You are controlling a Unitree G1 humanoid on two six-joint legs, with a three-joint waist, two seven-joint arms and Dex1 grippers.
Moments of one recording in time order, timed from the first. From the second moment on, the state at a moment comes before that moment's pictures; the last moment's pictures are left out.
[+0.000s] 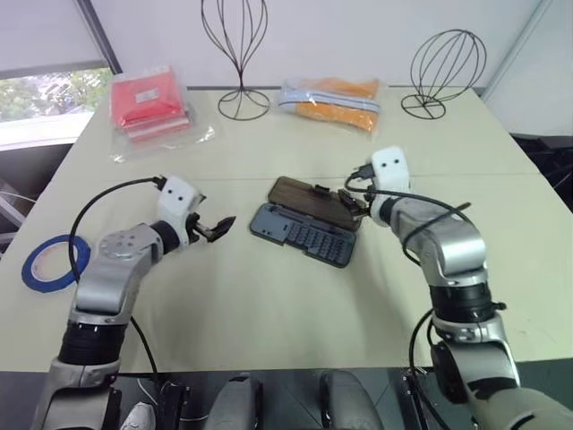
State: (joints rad) left arm -0.37 0.55 0.06 -0.15 -0.26 0.60 -0.58; right arm -0.67 -0.31 0.00 -0.10 0.17 1.10 0.10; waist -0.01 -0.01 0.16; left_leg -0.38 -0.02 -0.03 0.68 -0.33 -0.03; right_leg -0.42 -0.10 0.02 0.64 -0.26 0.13
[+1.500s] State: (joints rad) left arm -0.32 0.56 0.06 -0.13 -0.23 0.54 -0.53; right arm -0.67 -0.23 -0.08 -0.18 0.14 1.51 0.03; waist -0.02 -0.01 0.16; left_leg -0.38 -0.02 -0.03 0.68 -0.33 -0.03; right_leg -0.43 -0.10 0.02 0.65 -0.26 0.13
